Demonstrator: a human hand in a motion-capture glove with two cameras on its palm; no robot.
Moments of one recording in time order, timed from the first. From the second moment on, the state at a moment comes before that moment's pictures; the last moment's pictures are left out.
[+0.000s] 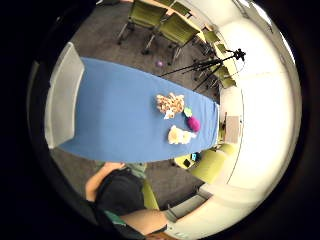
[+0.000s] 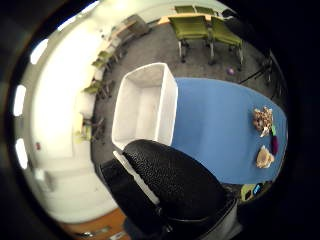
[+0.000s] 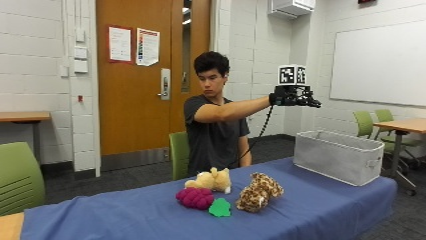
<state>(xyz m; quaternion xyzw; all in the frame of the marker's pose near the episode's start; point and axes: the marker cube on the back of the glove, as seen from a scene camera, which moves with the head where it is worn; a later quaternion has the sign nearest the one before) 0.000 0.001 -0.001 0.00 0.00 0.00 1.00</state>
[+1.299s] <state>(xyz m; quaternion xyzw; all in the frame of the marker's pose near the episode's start) 0.334 0.125 0.200 -0.05 -0.03 0.14 0.99</state>
